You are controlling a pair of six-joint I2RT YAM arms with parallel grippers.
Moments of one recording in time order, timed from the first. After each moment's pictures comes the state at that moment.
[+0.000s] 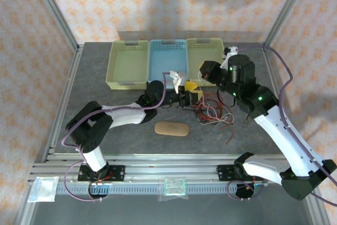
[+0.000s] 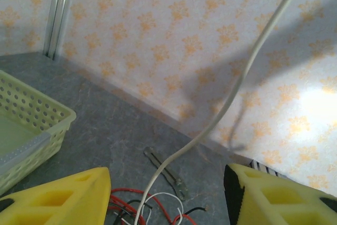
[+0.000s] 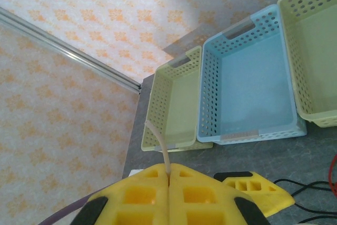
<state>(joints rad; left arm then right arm) -0.73 1.71 0.91 0.84 0.47 -0.41 0.56 1.08 1.31 -0.56 -0.01 0.85</state>
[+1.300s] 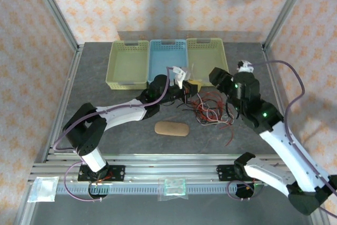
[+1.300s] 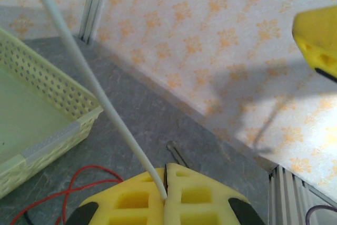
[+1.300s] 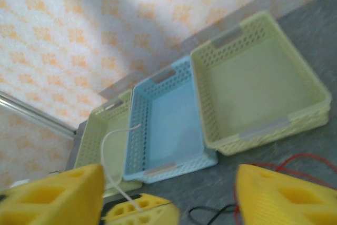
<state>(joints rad) -0.75 1.68 1.04 0.52 0.32 -0.40 0.56 0.85 1.03 -0.50 0.33 0.75</state>
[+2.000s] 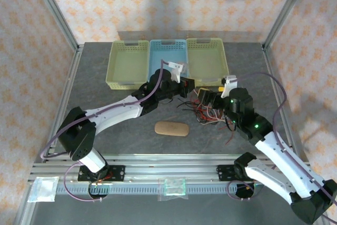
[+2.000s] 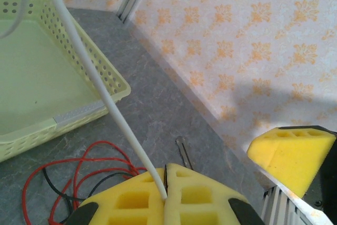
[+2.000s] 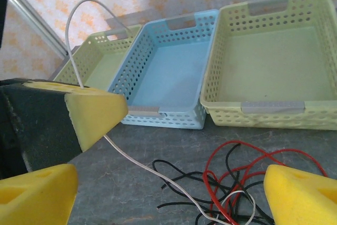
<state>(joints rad) -0.75 1.60 1.13 0.23 0.20 -0.57 0.55 0.78 0.75 -0.34 0.09 0.39</state>
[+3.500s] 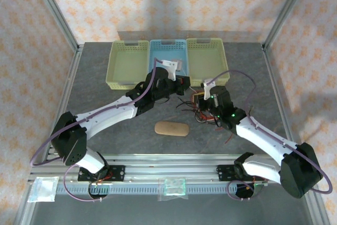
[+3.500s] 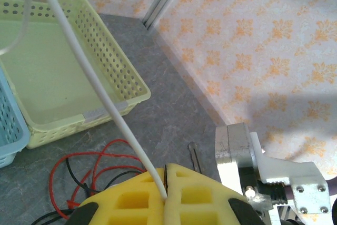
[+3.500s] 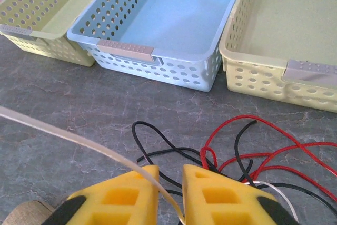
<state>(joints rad) -0.75 1.52 1.15 0.11 0.11 -0.61 0.55 1.10 0.64 -0.07 0.00 0.25</state>
